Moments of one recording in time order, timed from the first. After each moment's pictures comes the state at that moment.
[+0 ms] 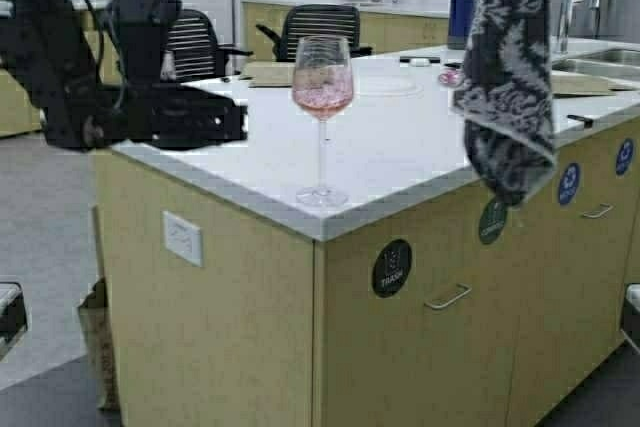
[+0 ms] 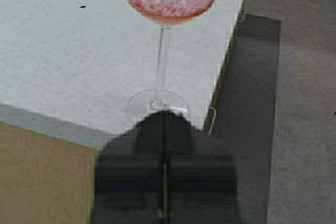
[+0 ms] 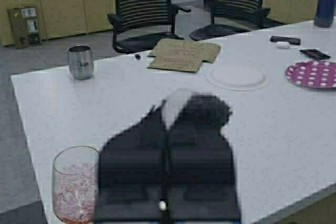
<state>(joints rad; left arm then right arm) -0.41 0.45 0.95 0.13 -1.28 -0.08 0.25 -0.52 0.90 -0.04 -0.45 0.04</state>
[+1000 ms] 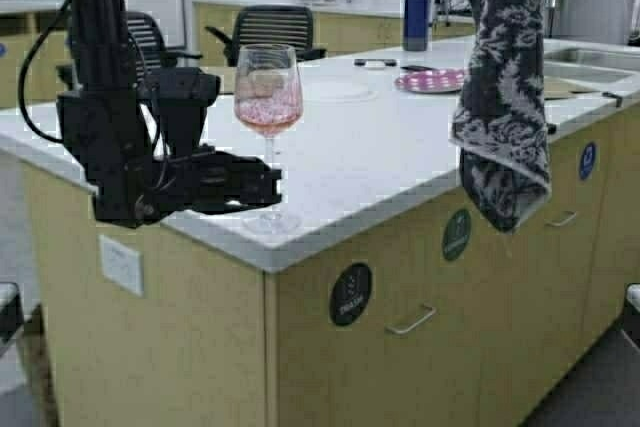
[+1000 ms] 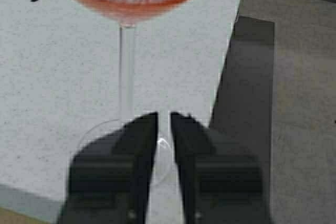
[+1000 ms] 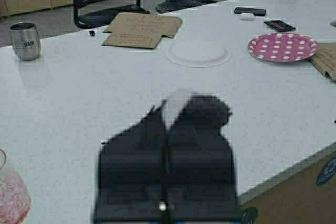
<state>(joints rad) -0.51 0.73 0.80 -0.03 -1.42 -0.06 0.25 -0.46 0.92 -0.04 -0.45 0.04</state>
